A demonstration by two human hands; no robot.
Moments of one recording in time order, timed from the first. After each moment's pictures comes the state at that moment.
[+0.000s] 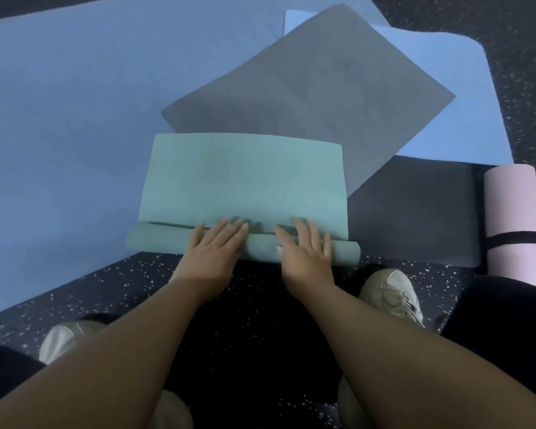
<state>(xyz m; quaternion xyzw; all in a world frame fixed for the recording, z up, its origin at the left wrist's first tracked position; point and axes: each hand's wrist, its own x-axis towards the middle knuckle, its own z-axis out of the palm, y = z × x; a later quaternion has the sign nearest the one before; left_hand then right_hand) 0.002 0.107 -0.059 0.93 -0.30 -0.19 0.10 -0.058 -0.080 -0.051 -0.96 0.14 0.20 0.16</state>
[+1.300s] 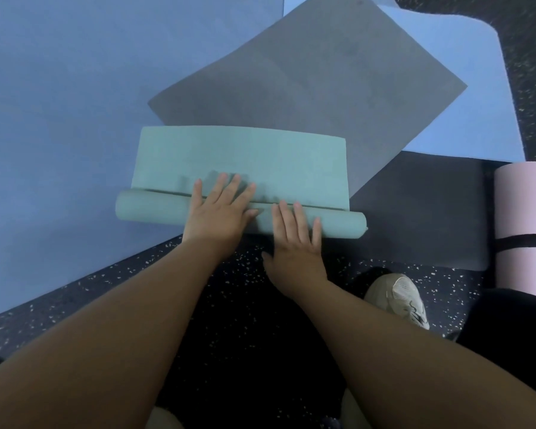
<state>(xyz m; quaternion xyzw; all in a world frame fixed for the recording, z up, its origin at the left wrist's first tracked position) 0.061 0.057 -0.046 0.95 -0.25 -0.19 0.04 -0.040 -0.070 -0.075 -0.99 0.08 0.07 0.05</state>
